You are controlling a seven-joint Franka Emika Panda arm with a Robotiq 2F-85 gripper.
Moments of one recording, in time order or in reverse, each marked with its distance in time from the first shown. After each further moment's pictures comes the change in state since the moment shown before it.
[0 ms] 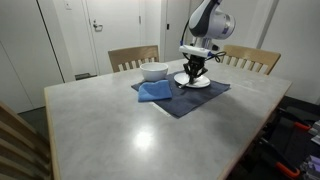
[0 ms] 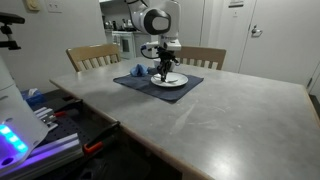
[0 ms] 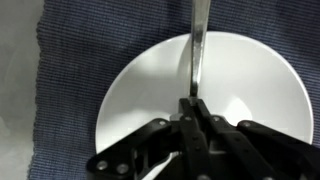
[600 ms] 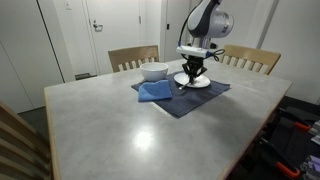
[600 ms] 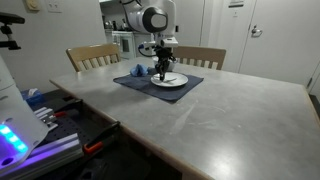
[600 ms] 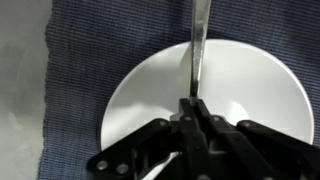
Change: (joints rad) arm 0.094 -0.011 -0.066 -0.004 -0.094 -0.019 0.100
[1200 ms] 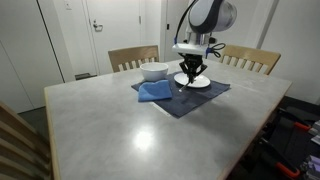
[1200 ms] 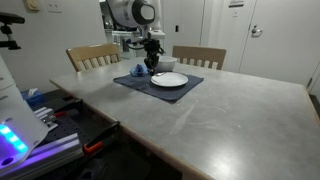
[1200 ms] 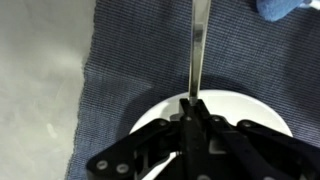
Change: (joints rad) arm 0.125 -0.109 -0.026 -0.097 -0.170 -0.023 0.169
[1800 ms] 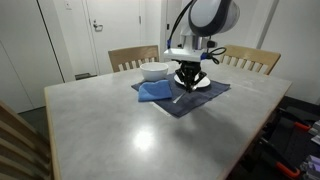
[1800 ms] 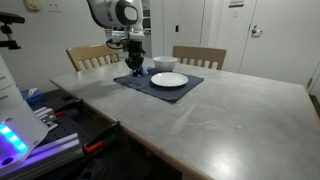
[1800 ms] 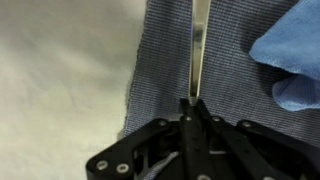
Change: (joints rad) arm 0.092 -0.055 0.060 -0.101 -0.023 0.004 0.245
